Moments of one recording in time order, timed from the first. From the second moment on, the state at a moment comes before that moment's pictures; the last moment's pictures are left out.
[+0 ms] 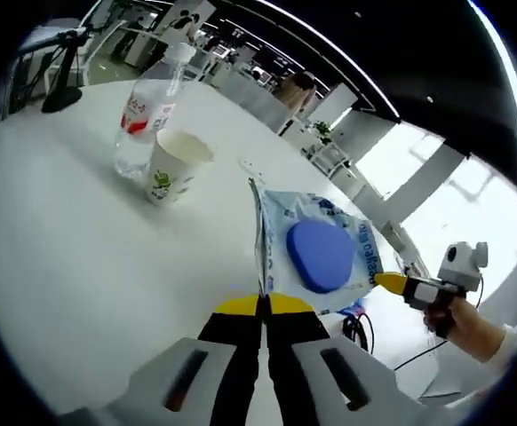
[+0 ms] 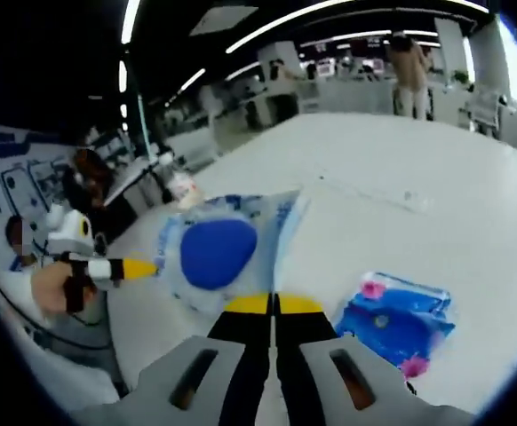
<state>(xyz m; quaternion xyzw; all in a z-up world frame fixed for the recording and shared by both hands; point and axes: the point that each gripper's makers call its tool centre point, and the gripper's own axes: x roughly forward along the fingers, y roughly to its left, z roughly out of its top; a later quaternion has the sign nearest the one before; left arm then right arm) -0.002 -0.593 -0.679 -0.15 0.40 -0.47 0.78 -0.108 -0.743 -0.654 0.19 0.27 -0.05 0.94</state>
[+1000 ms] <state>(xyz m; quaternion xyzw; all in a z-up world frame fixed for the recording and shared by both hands) 0.042 -0.616 -0.659 -0.04 0.40 -0.52 0.75 -0.102 -0.725 -0.663 0.25 0.26 -0.07 0.93</state>
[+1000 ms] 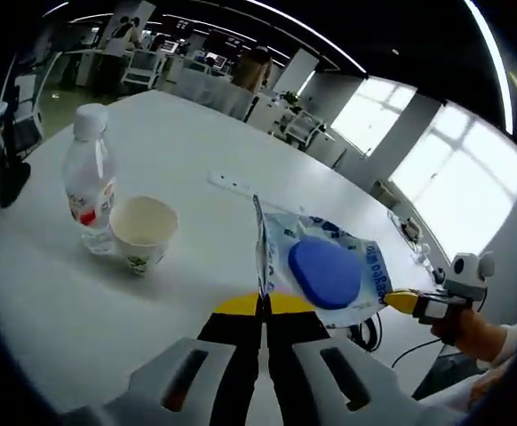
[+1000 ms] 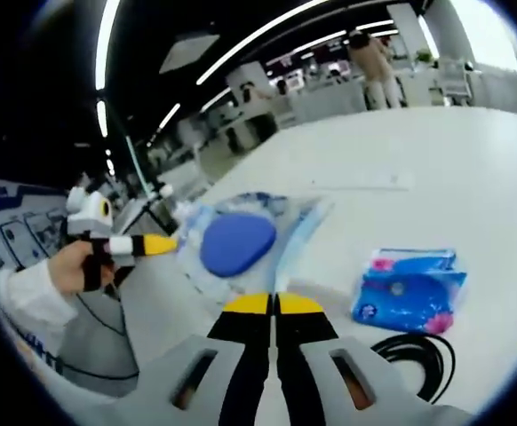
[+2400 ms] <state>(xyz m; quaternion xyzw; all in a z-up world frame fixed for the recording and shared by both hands) 0.108 -0.615 -0.758 0.04 0.44 -0.42 0.79 -0.044 -0.725 -0.763 0.22 0.39 -0.06 0.89</state>
